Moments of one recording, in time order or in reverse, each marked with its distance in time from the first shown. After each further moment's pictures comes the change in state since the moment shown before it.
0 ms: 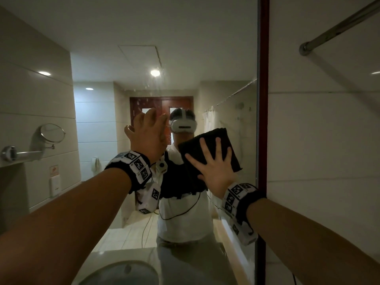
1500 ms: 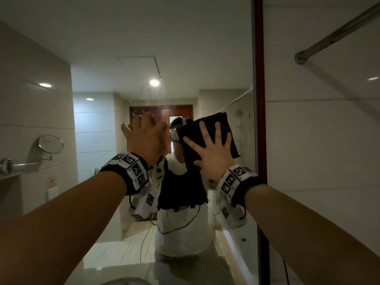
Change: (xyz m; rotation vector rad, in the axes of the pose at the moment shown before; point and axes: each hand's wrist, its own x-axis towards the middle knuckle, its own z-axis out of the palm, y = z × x) left_hand 0.022 0.009 -0.015 0.139 0.010 0.070; right_hand 0.044 0.028 -0.040 0.071 0.136 0.044
